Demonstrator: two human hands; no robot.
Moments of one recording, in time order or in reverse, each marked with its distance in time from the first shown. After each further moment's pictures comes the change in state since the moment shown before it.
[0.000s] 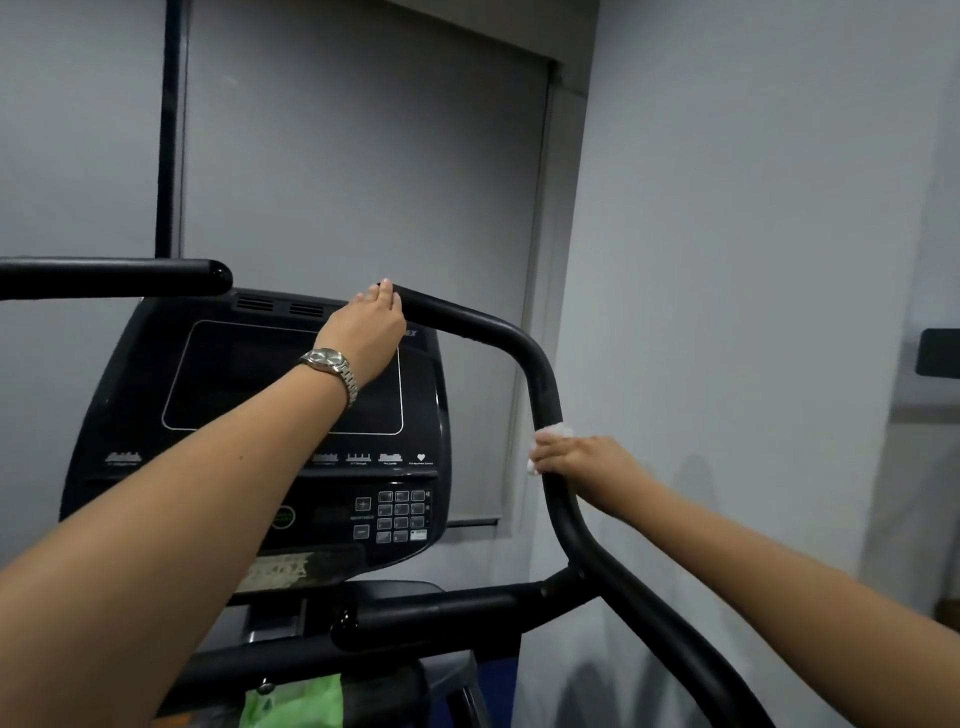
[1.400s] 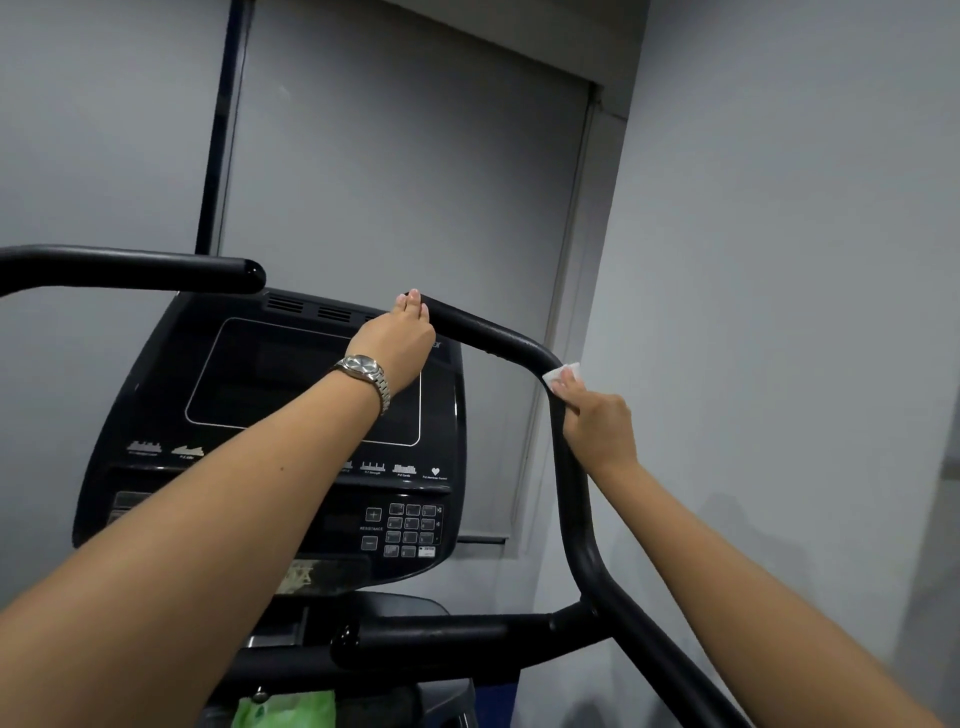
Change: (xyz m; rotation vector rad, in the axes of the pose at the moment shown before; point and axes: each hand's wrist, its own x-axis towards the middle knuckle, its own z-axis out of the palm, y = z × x) left_hand -0.002 0.007 -0.008 -0.049 -0.068 -0.052; right_hand 0.077 0.005 -0.015 0.174 0.431 0.536
